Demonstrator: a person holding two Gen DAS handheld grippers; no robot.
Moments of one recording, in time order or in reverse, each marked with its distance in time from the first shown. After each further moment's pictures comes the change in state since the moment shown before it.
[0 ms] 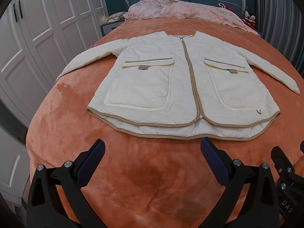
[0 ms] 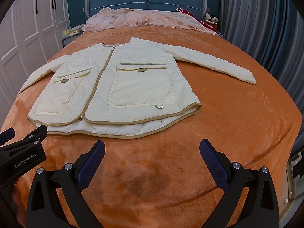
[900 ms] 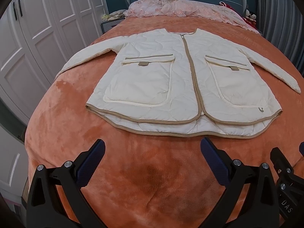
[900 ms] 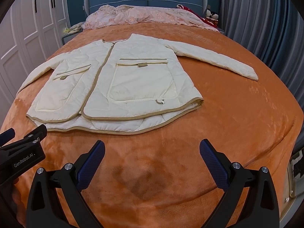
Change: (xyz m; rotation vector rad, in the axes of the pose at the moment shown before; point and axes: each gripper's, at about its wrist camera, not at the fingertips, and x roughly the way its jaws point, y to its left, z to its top) left arm 0.007 0.001 -0.002 -0.004 0.021 0.001; right arm 0.007 -0.001 -0.006 0.005 0.023 0.010
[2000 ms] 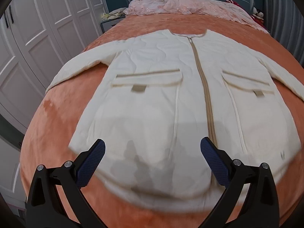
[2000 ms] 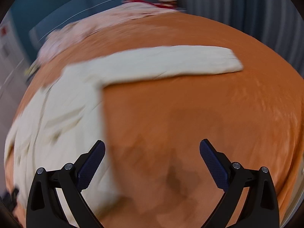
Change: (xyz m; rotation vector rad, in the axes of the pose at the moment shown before) left arm 0.091 -0.014 0.097 -0.003 0.027 0.046; right arm 0.139 -0.203 0.135 0.396 0.049 -0.074
